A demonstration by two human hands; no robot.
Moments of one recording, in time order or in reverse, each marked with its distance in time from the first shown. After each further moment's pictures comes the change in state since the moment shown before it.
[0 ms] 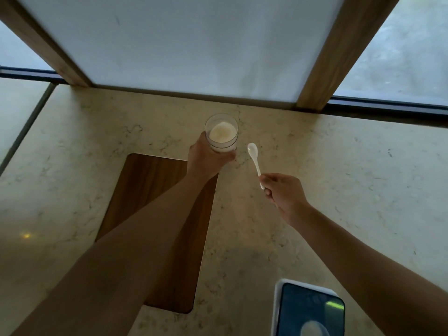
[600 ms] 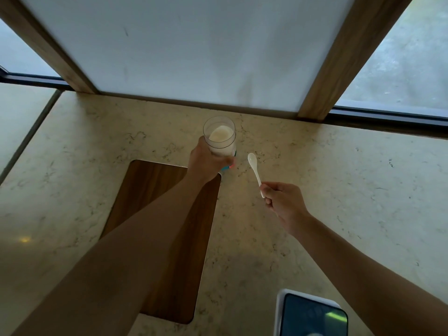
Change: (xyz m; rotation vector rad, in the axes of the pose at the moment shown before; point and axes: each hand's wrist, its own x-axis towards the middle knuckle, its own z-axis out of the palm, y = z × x) left_hand 0.020 -0.011 -0.004 -0.032 -0.124 -0.020; right_hand -0.004 -0.006 0.009 0.010 -0.019 -0.007
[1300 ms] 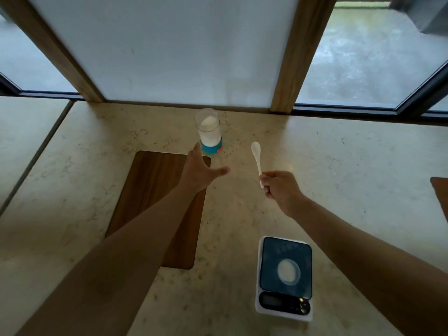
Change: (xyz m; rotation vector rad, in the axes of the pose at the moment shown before) left_hand -0.129 0.041 -0.025 0.168 -0.072 -0.099; right_hand -0.101 -0.005 -0.044 -0.058 0.058 -0.018
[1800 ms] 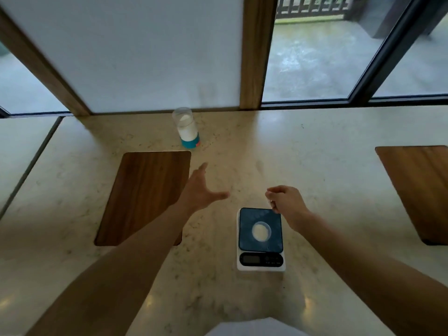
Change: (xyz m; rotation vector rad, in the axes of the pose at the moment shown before) left_hand -0.131 0.009 0.032 0.072 -0.227 0.187; right_hand -0.093 0.091 -0.088 -0.068 0.130 -0.024
